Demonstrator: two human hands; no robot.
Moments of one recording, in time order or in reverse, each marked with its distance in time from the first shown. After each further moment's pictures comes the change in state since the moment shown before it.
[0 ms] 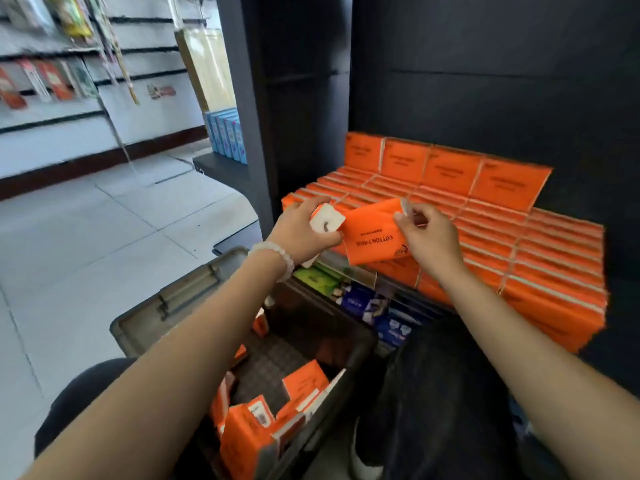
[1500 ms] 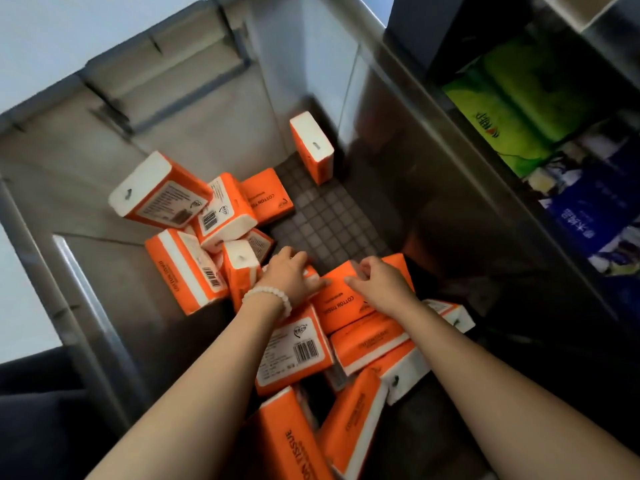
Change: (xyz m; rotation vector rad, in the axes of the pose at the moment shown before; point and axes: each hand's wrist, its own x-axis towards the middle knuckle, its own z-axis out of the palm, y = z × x) left_hand -0.067 -0.421 0.203 0.177 -0.576 -0.759; right_hand -0.124 0.230 0.377 -0.423 -1.125 0.508
